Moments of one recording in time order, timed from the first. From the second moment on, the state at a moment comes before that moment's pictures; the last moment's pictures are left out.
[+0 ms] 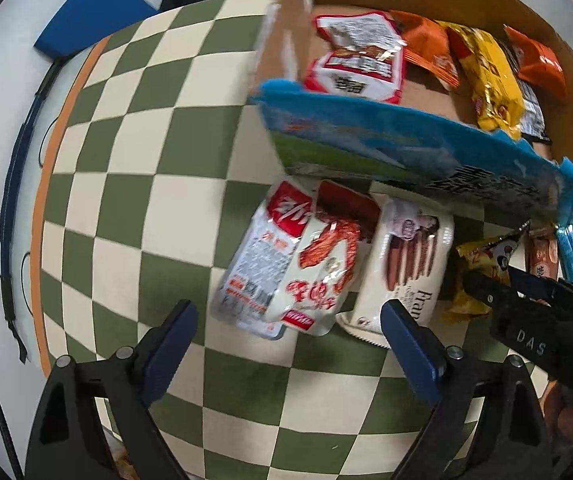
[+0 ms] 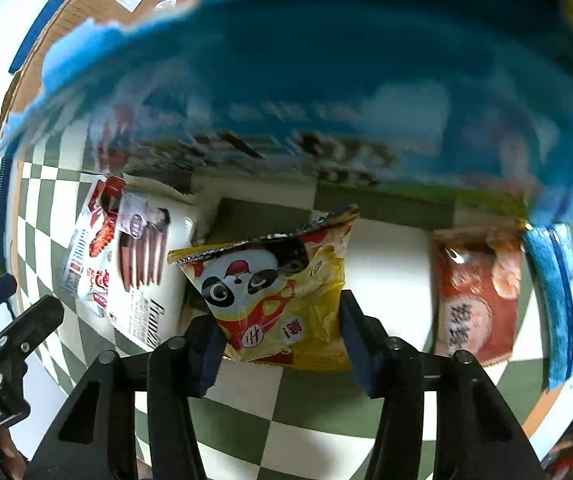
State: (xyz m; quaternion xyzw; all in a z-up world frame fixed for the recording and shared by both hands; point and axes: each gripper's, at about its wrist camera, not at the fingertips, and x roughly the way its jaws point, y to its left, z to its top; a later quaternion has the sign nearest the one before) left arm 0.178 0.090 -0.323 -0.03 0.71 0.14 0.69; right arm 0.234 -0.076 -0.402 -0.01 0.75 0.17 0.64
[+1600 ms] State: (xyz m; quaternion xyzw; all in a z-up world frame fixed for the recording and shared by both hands) left arm 0.108 -0.004 -0.409 -0.01 0.78 0.08 0.62; right arm 0.190 -0.148 -0.413 0.00 0.81 0.09 0.58
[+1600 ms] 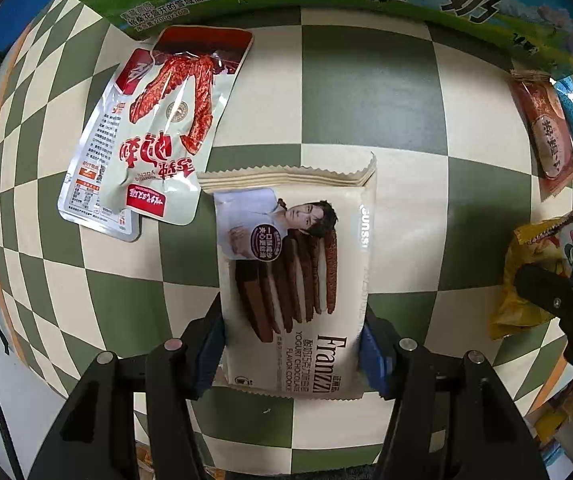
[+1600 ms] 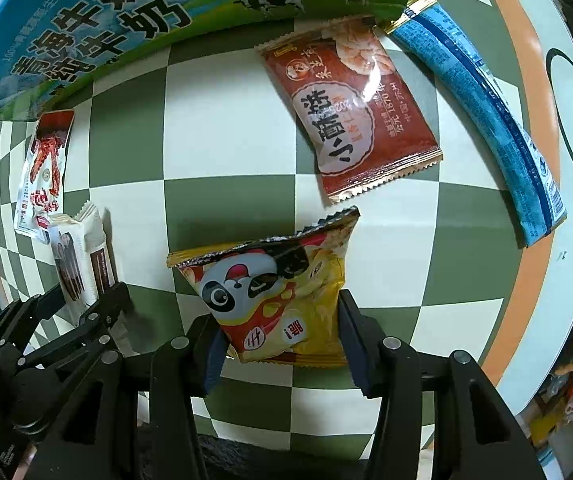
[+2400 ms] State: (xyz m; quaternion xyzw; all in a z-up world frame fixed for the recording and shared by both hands) left arm 0.151 -0.001 -0.261 -0.04 0.69 0.05 0.72; right arm 0.178 -0.145 -0.300 0.06 0.76 0.15 0.63
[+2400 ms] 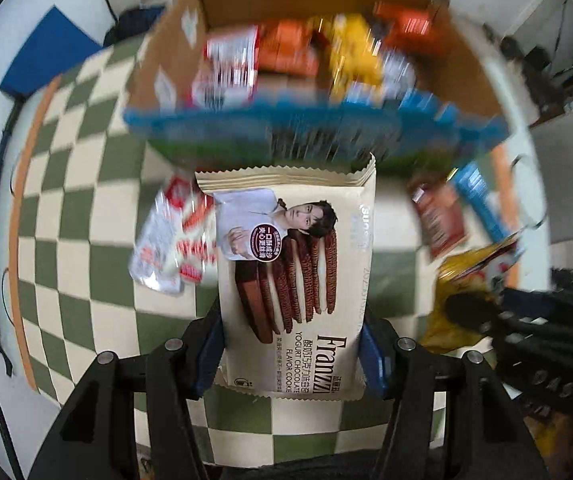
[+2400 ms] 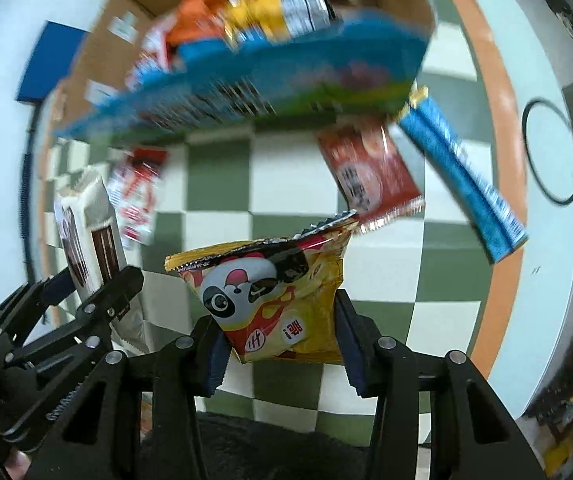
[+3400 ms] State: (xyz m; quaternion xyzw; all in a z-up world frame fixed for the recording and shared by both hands) left arm 0.375 0.051 -0.296 -0.12 0.77 0.01 0.63; right arm 0.361 -0.096 -0.278 0.06 0.73 0.16 0.66
